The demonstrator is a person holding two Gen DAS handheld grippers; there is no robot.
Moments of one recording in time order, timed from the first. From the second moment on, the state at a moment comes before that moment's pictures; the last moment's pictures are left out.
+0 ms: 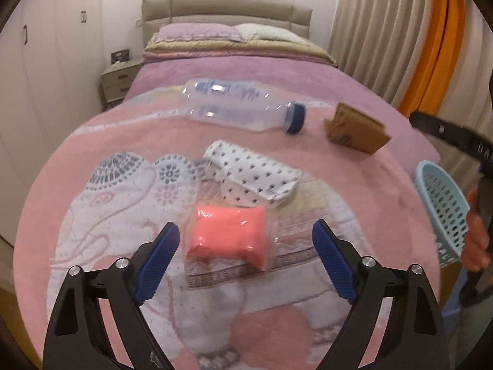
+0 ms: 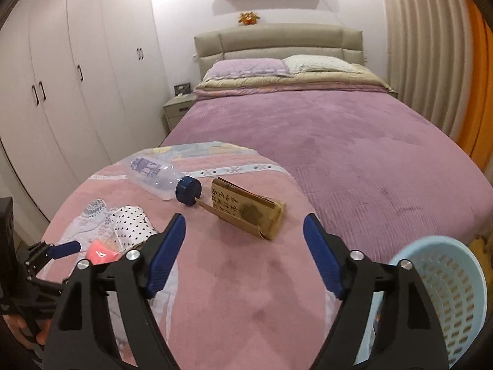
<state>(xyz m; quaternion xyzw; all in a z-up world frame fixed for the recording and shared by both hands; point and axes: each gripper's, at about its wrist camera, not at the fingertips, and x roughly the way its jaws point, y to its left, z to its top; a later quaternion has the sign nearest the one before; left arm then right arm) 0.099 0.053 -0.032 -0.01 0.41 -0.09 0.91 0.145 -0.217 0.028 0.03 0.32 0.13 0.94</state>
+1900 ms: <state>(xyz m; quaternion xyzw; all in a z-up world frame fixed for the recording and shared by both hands) 0.079 0.059 -0.018 -0.07 0.34 -0.14 0.93 0.113 -0.192 0.028 0.05 0.33 0.22 0.92</state>
